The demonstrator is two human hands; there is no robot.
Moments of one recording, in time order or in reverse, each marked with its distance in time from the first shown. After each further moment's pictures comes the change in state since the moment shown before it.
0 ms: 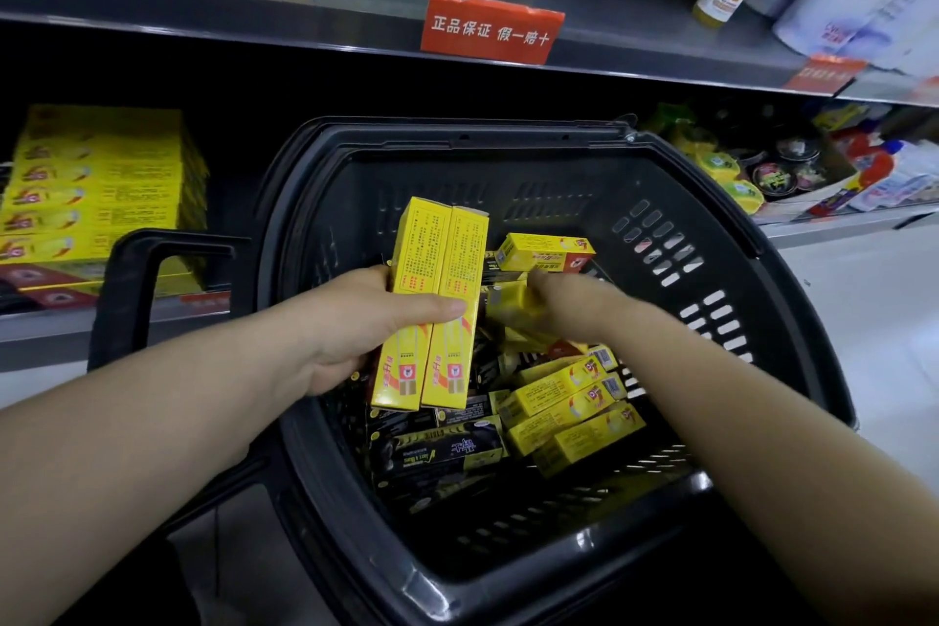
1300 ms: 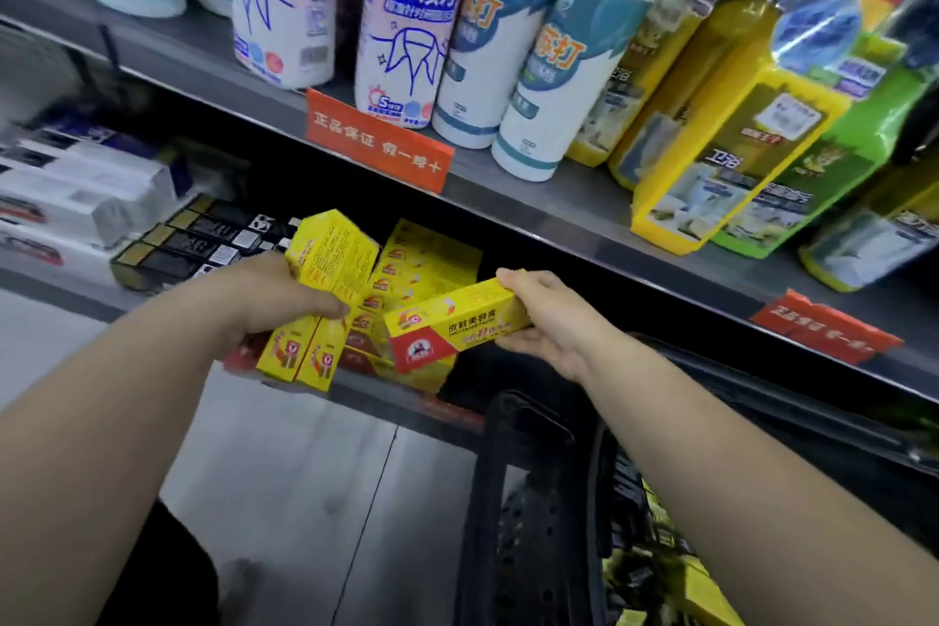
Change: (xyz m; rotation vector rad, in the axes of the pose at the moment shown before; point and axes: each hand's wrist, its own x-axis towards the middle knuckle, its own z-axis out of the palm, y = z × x) left_hand -0.124 -0.032 -0.274 0.066 0.801 -0.105; right_hand 0.084 -0.298 -0.119 1.251 -0.134 -0.152
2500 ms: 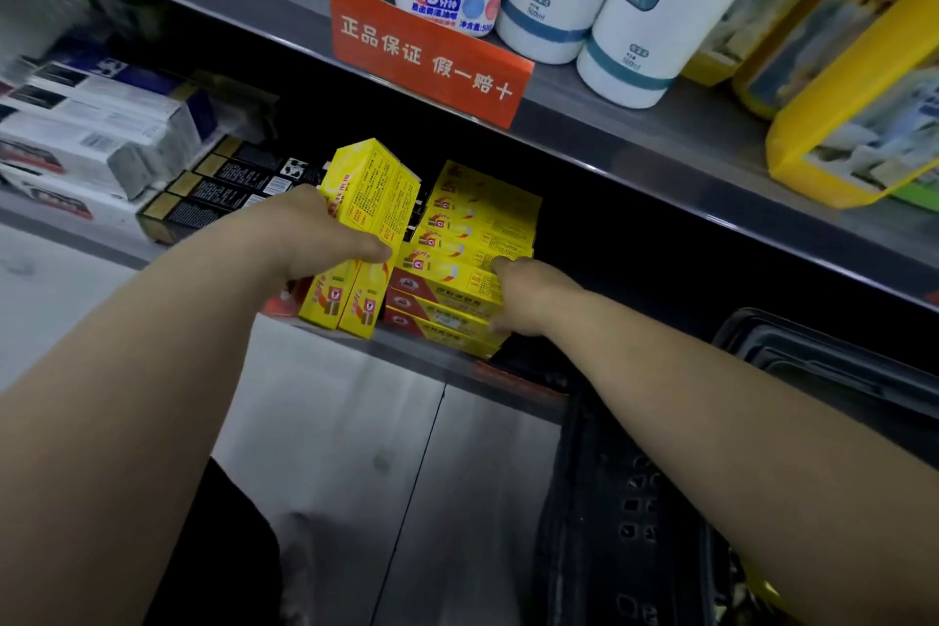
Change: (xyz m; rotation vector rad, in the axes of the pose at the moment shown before) left_hand 0.044 0.000 -0.007 0.180 0.007 -0.059; right_hand 0.078 0.032 0.058 -1.528 -0.183 -0.256
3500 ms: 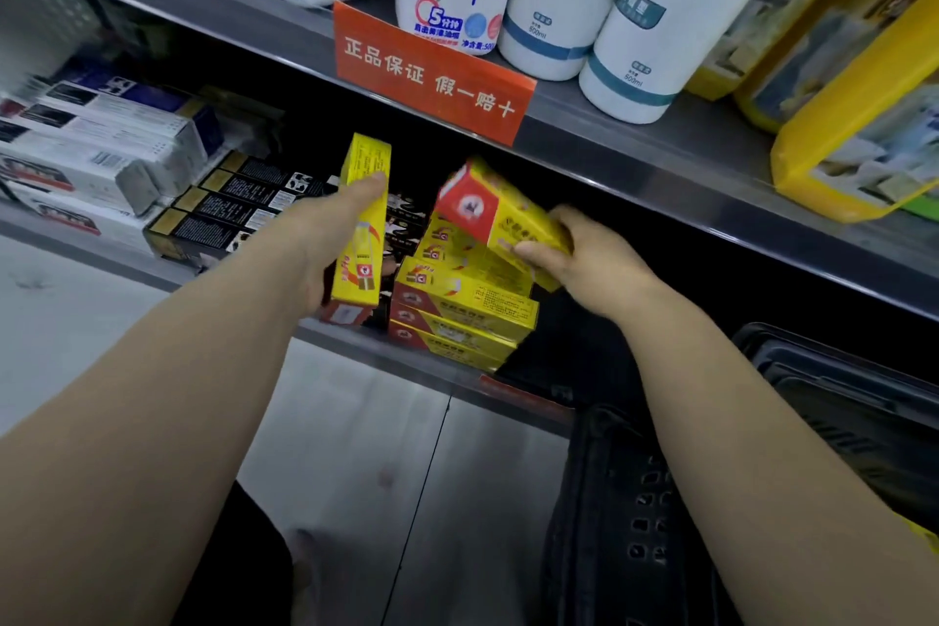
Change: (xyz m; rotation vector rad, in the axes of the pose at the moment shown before) left_hand 0.007 0.013 0.013 -0.717 0.009 -0.089; right_hand -0.025 0.039 -0.037 0.576 0.337 0.022
